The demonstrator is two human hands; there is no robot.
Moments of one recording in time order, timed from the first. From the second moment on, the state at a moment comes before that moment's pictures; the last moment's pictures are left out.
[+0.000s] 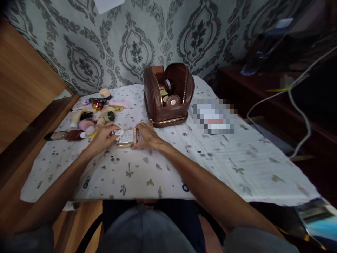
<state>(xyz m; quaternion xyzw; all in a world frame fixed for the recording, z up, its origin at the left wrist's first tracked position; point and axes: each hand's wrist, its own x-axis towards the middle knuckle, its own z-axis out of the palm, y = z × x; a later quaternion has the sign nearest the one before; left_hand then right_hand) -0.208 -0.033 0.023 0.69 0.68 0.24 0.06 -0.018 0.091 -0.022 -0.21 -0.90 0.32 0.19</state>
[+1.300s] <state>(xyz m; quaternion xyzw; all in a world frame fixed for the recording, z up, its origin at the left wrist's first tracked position) -0.170 -0.058 0.040 0.75 0.63 0.19 0.11 -0.024 0.096 -0.036 -0.20 -0.91 0.28 0.21</state>
